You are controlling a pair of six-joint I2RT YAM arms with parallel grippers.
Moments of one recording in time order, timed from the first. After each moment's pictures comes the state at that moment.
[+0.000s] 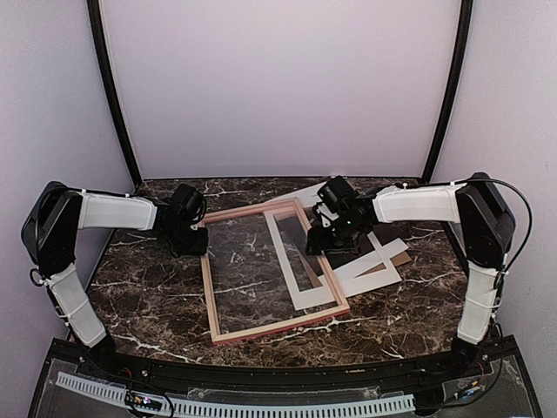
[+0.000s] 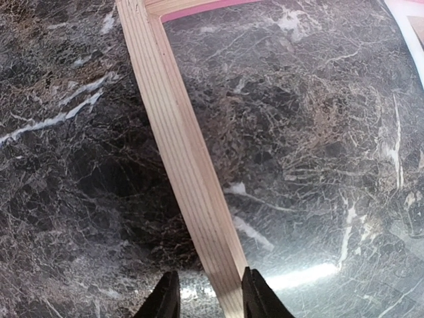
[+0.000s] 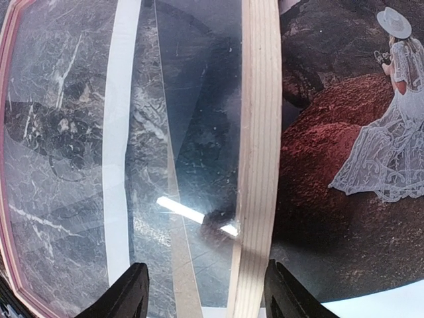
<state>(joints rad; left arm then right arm) -0.47 1.75 1.06 -0.44 -0.12 -0.42 0.70 1.92 1.34 -0.52 -0.12 0.45</state>
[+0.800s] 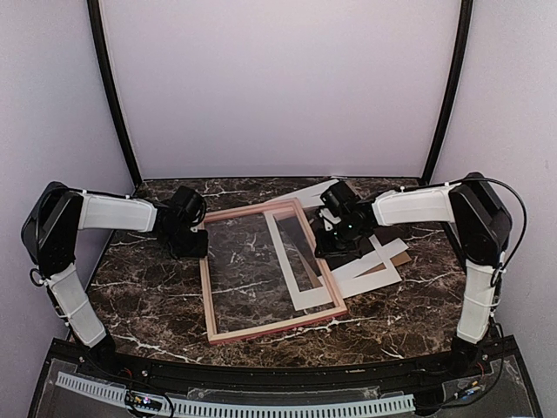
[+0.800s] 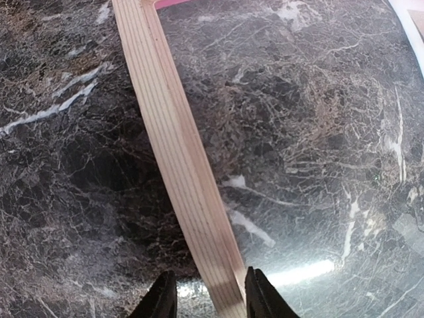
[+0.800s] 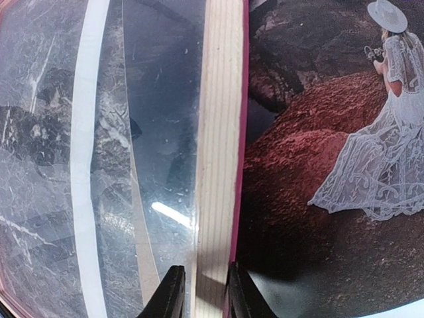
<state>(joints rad) -0.47 1.75 1.05 -0.43 -0.11 -0.42 0.68 1.95 1.31 -0.46 -0.12 0.42</state>
